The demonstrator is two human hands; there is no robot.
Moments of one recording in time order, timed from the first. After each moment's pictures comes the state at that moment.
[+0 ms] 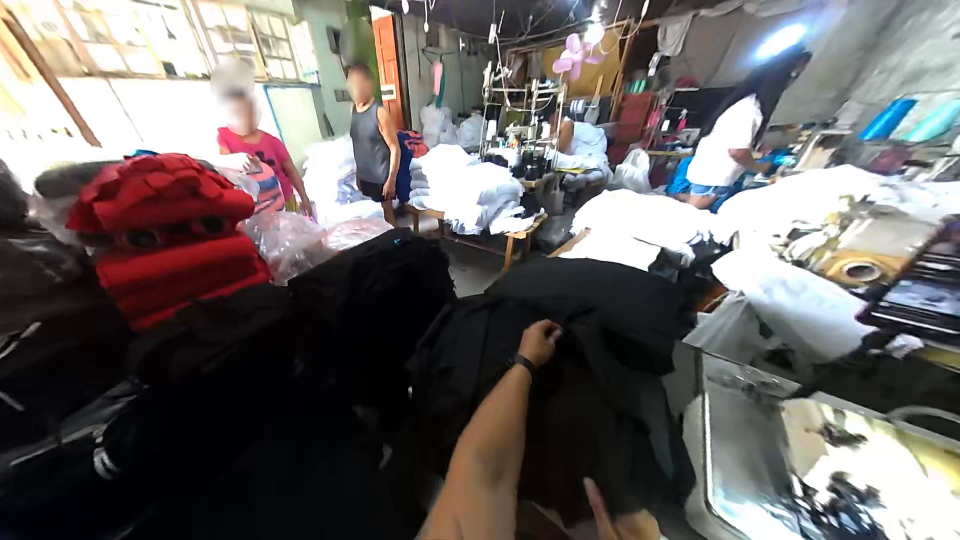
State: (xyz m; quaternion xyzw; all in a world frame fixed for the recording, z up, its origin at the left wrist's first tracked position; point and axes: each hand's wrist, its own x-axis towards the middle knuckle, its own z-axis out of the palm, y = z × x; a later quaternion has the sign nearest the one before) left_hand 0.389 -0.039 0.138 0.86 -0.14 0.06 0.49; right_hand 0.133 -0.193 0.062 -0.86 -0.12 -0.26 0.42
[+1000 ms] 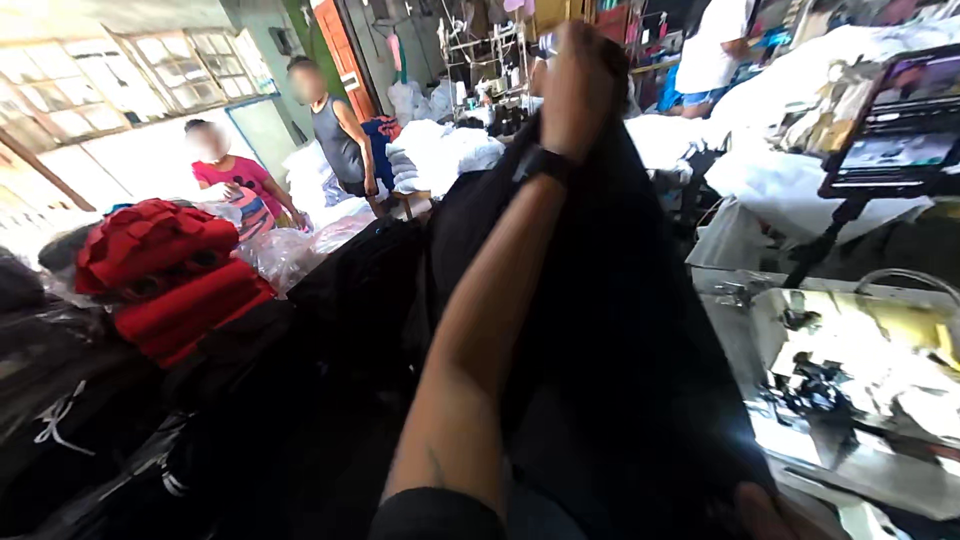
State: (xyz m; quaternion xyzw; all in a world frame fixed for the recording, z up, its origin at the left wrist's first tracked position) left_hand 0.372 -0.137 0.446 0.80 -0.24 0.43 0.35; right_hand 0.056 -0.261 0.189 -0.76 -0.16 -0.26 0.57
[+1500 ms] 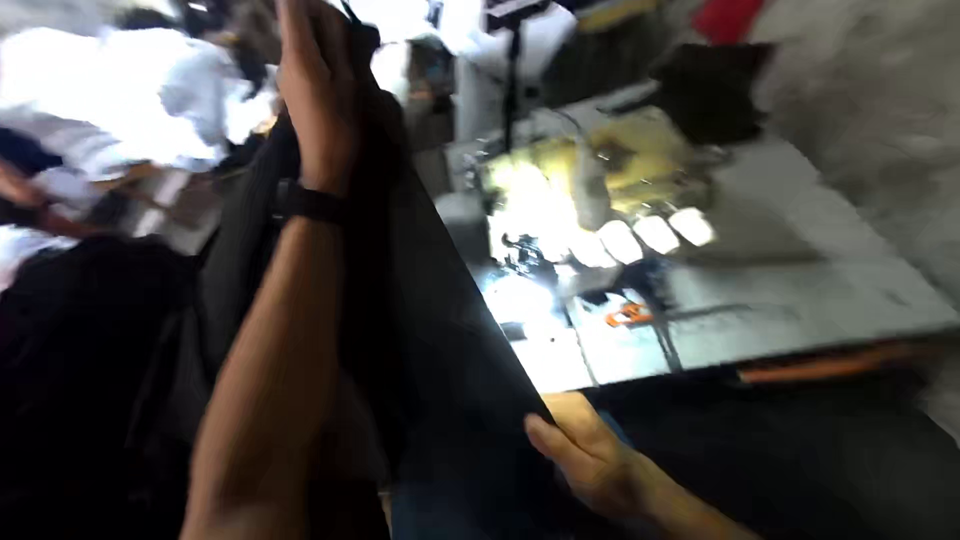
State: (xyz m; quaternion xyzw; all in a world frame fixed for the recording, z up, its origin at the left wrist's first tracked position) left_hand 0.429 -0.249 0.265 0.83 -0.35 0.25 0.36; right_hand 0.058 -0.332 0.104 -0.72 -0.15 -0.20 0.65
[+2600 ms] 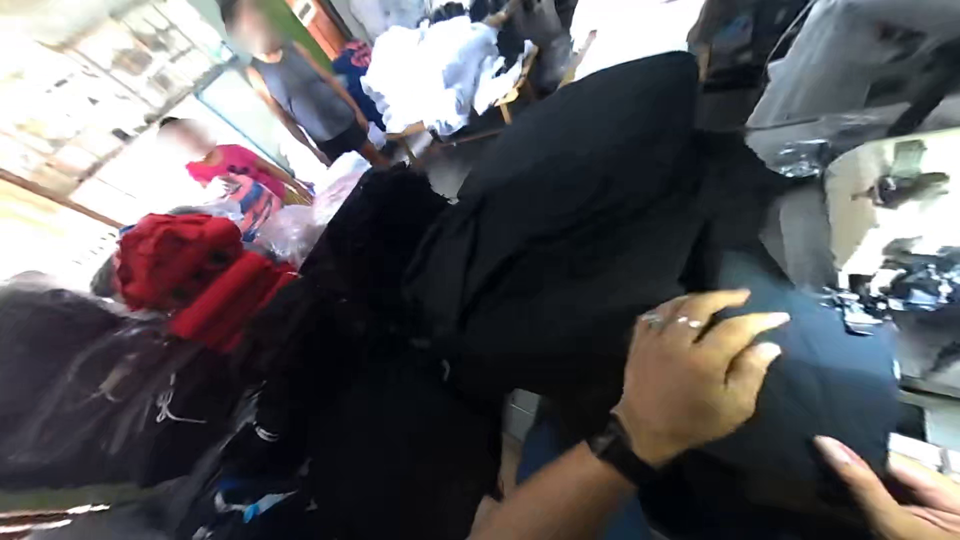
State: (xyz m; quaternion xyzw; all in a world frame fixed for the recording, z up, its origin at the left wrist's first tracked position) left_hand 0.171 -0.198 0.116 0.87 -0.29 0.16 0.37; right_hand 0.063 -0.363 0.021 -0.78 0.02 -0.19 0.59
